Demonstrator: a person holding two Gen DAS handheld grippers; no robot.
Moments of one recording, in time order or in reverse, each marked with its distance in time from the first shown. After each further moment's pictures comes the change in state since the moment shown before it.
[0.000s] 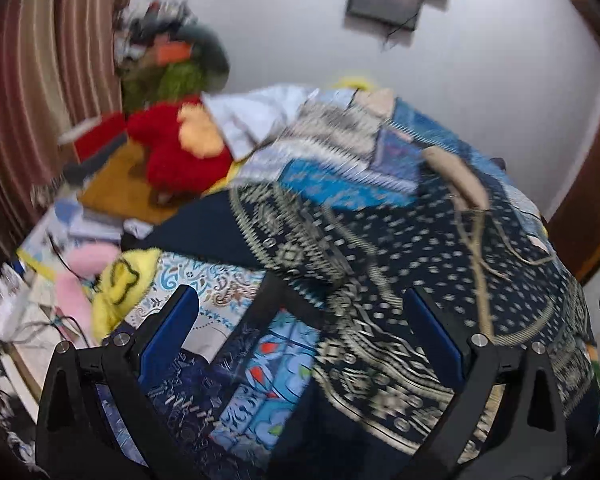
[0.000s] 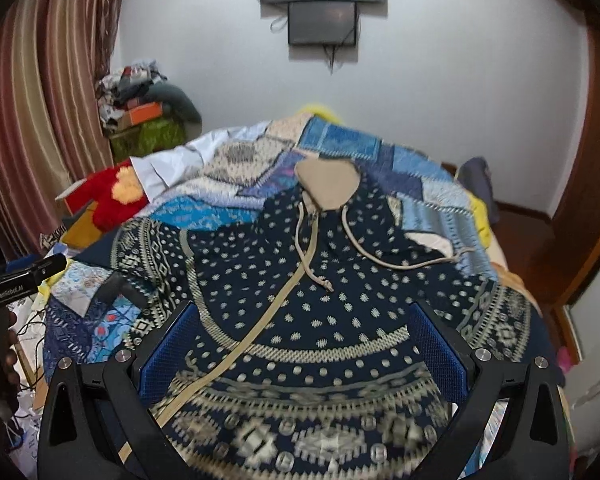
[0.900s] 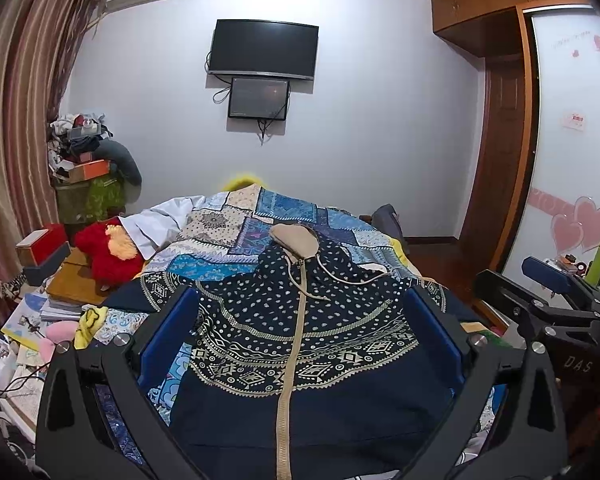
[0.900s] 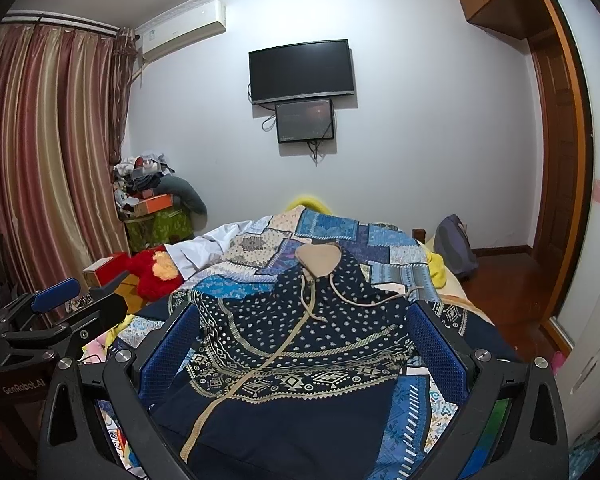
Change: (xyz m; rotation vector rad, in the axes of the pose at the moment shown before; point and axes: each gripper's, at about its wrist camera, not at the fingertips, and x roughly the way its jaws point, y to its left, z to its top) left arm -0.266 -0.144 -0.083 0.232 -0.366 -0.286; right arm -0.248 0.014 -0.066 0.081 -0.353 -0.024
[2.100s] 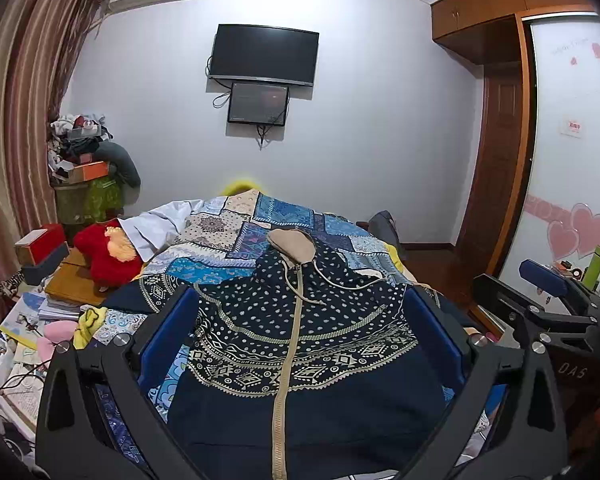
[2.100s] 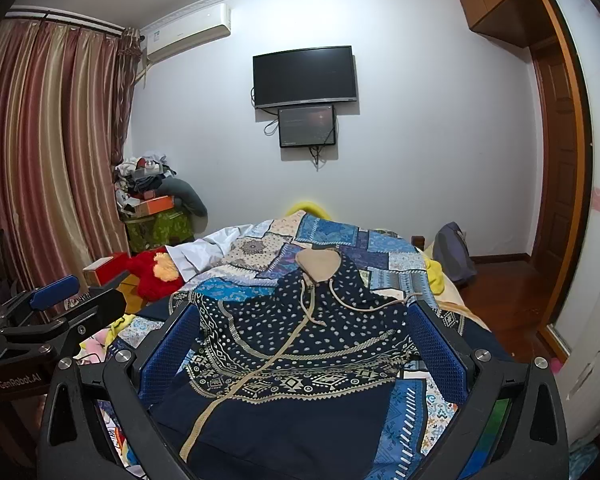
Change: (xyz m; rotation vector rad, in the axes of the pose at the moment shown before) left arm -0.009 -0.003 -0.002 -0.007 -0.022 -0.013; right arm -0.008 0.004 0.000 -0.014 -0.014 -0.003
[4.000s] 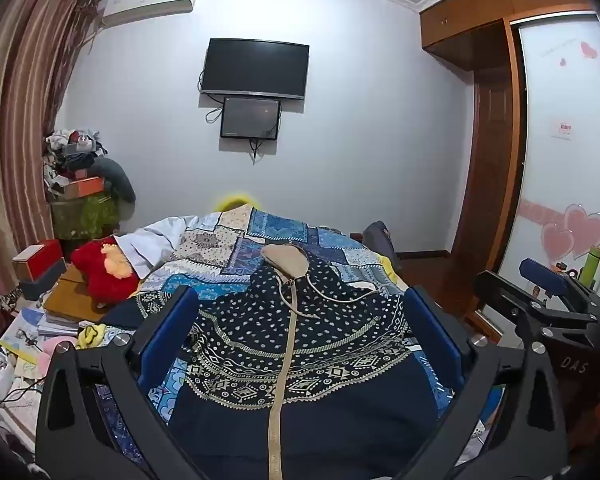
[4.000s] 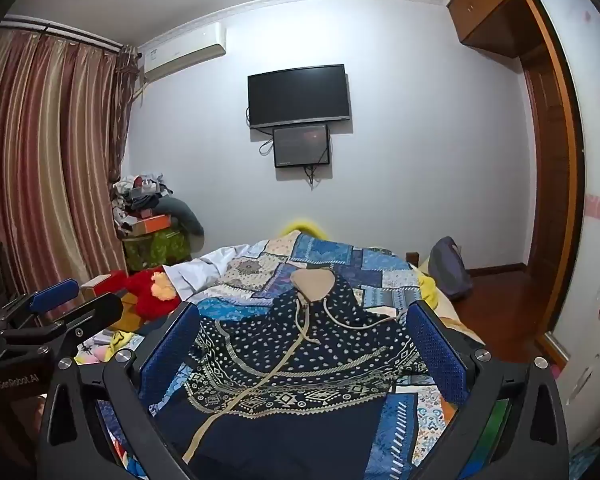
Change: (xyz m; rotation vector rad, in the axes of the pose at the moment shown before) left arm -0.015 -0.010 0.013 0.018 -0.061 -0.020; right arm -0.017 -0.007 0.009 0.018 -0.089 -0.006
